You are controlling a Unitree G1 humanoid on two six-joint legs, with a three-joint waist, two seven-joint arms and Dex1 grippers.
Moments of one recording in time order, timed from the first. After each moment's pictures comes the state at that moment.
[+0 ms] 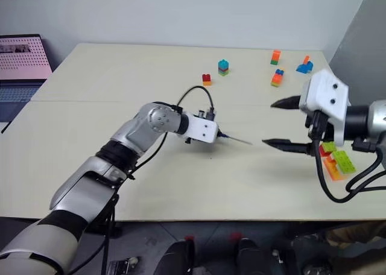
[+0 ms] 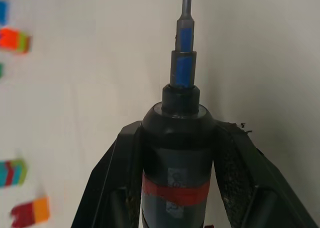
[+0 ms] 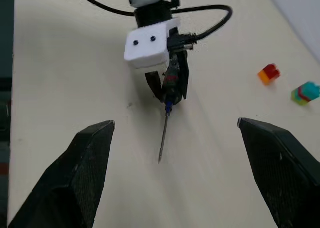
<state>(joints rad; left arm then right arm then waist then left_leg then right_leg) -1.10 0.37 -0.60 0.74 0.38 -0.30 -1.04 -0.49 -1.13 -0.17 -0.51 0.58 0.73 1.07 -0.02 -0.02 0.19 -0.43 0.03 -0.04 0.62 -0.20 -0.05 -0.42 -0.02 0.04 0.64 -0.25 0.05</state>
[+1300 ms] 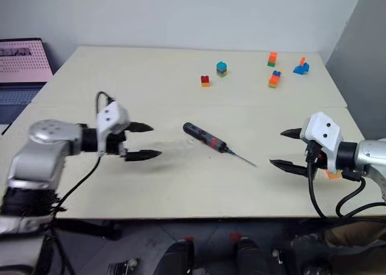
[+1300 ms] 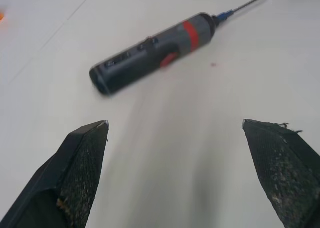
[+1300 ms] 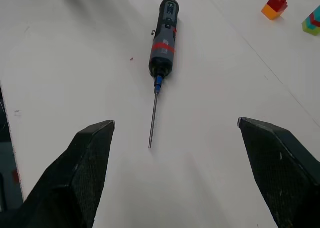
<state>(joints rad) -0.45 0.84 0.11 -0.08 -0.21 0.58 -1.25 -0.18 -1.03 -0.24 -0.47 0.50 0.62 1.00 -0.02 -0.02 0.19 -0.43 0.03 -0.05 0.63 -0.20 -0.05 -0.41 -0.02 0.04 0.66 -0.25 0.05</state>
